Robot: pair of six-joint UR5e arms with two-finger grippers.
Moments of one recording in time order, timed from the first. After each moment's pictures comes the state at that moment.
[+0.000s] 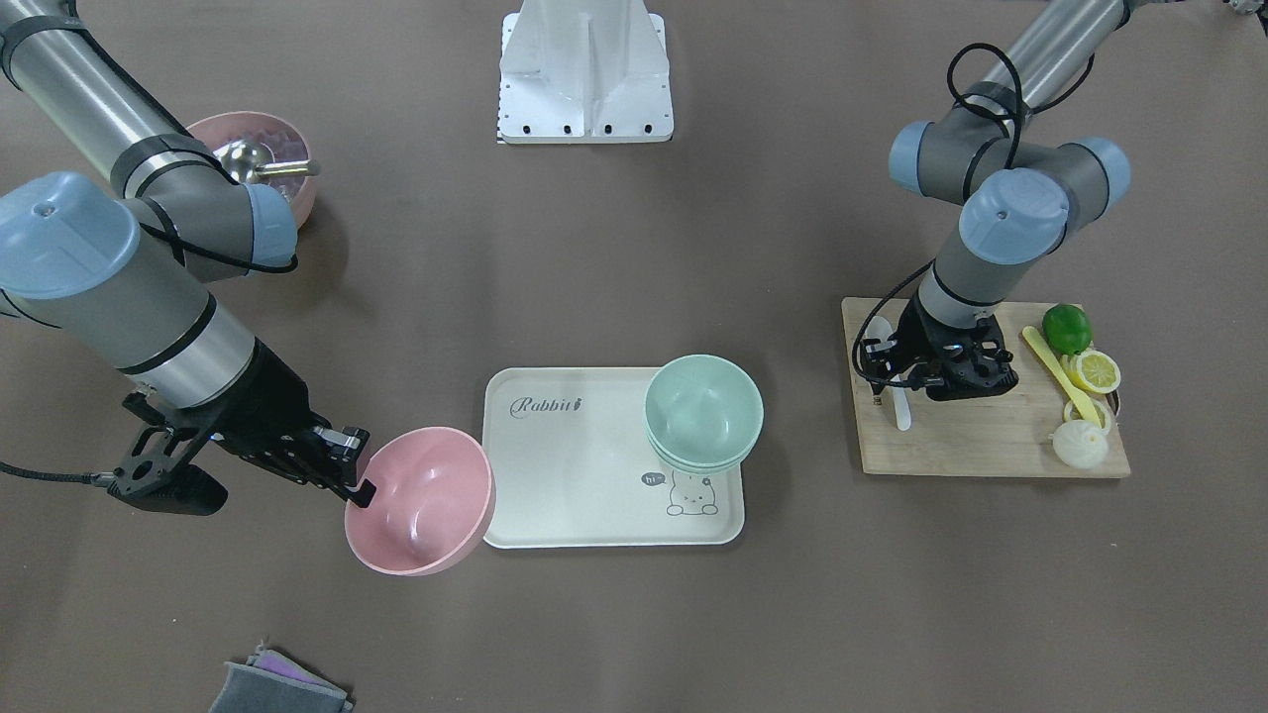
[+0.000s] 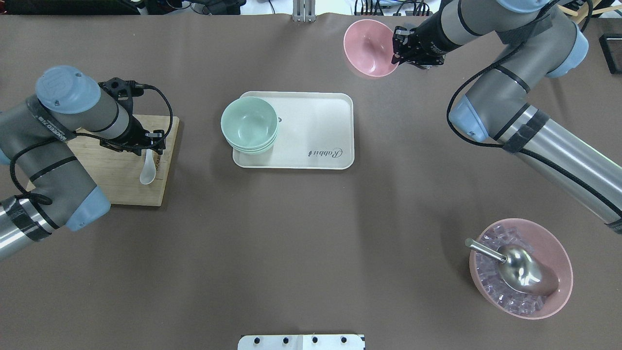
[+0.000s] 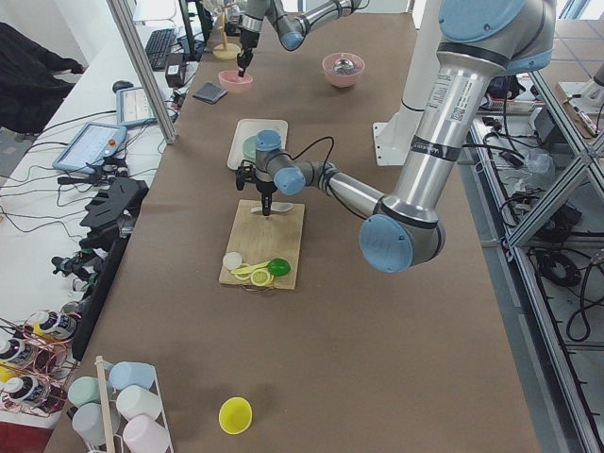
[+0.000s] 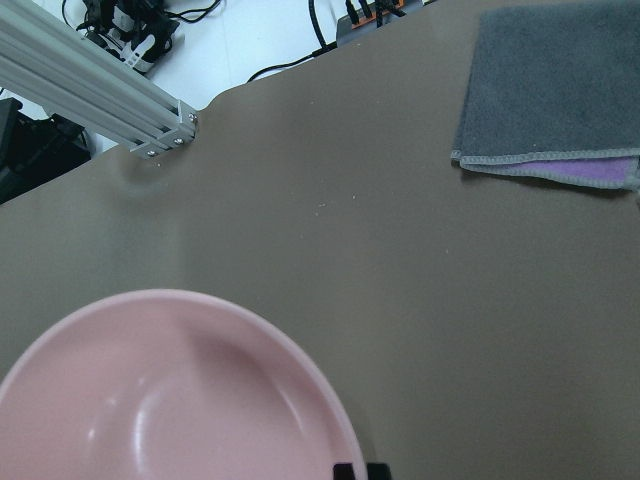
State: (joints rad) left arm -0.80 -1.92 -1.56 -1.92 -2.00 -1.04; right arm 0.96 -0.93 1.38 -0.93 2.12 1.34
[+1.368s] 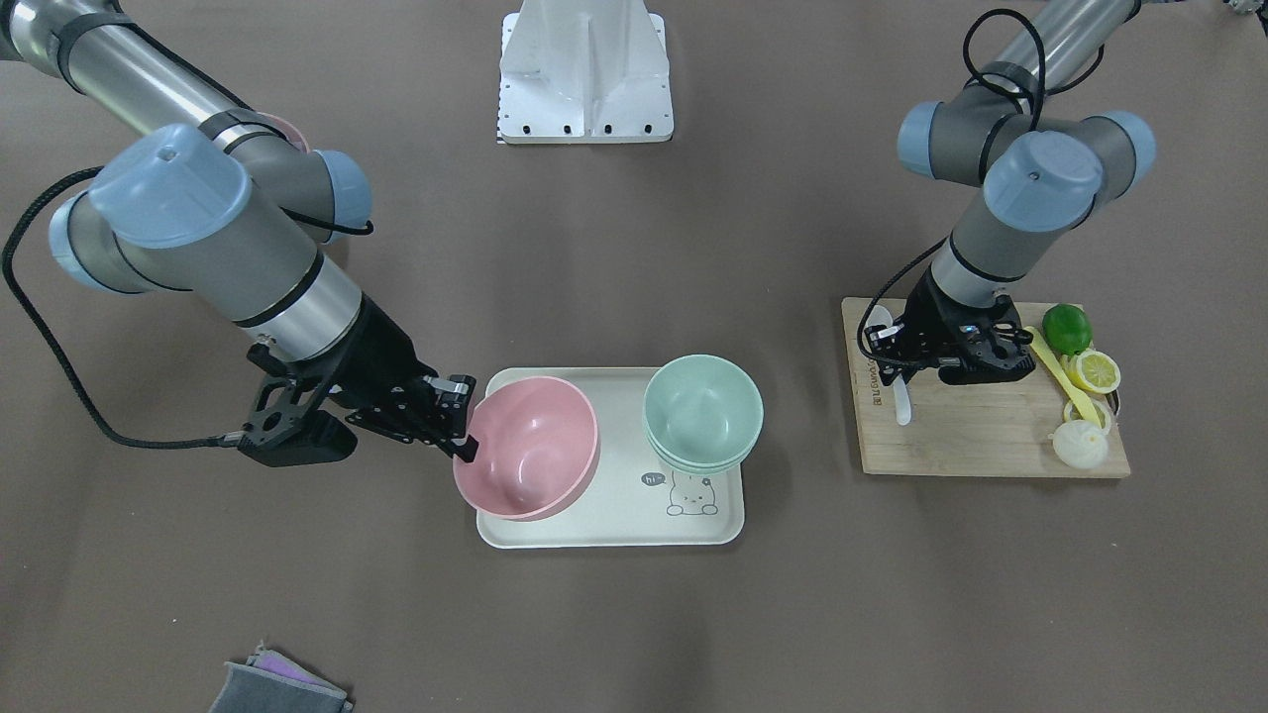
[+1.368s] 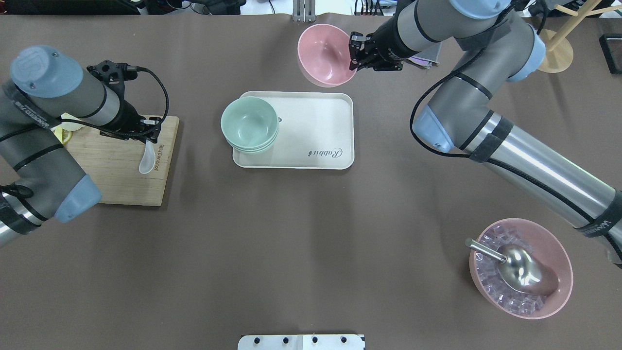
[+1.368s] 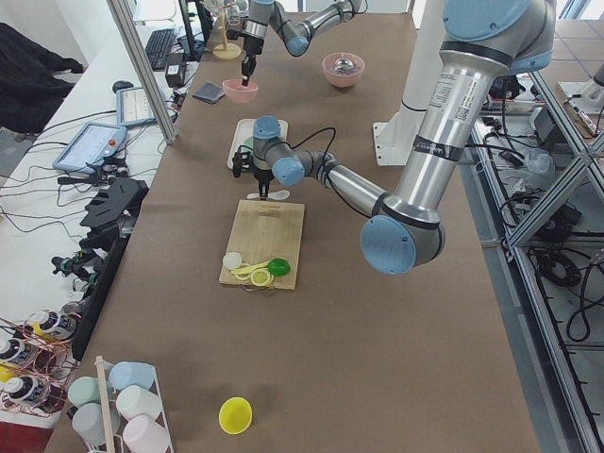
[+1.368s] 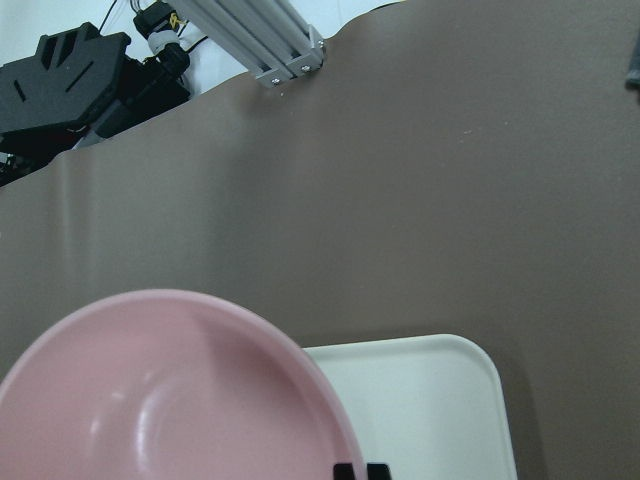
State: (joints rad) left arm -0.87 -1.91 -1.65 -1.91 -2.07 -1.04; right arm 0.86 -0.84 1.41 -0.94 2.10 1.37
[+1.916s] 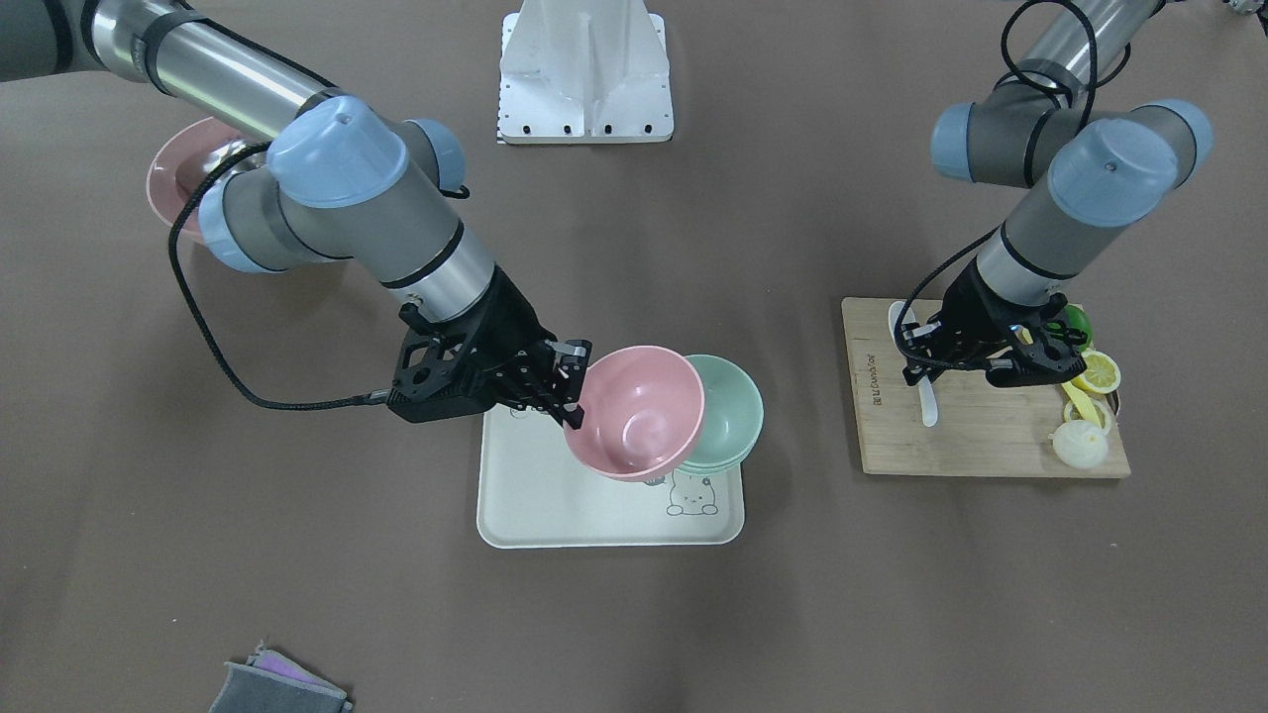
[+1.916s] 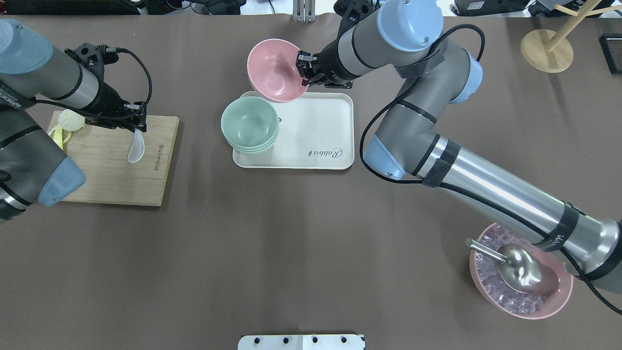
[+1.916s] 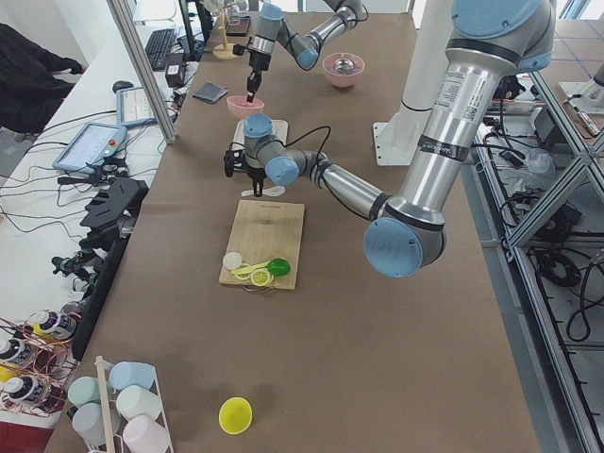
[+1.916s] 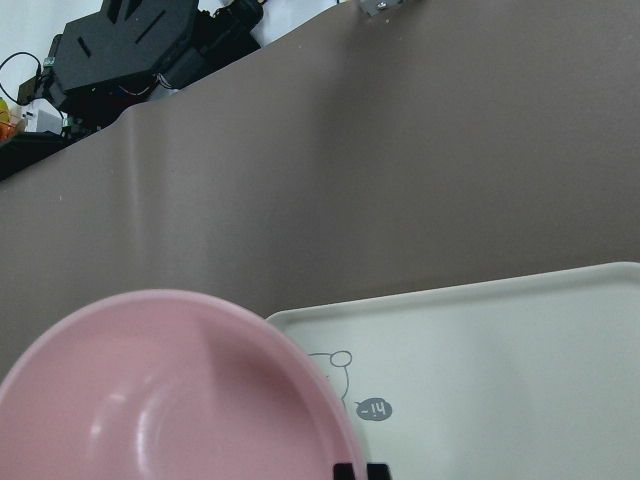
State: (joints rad) left arm -0.92 -1.91 -1.66 -1.91 -2.13 -1.04; right arm 0.74 -0.74 1.36 -0.93 1.96 1.44
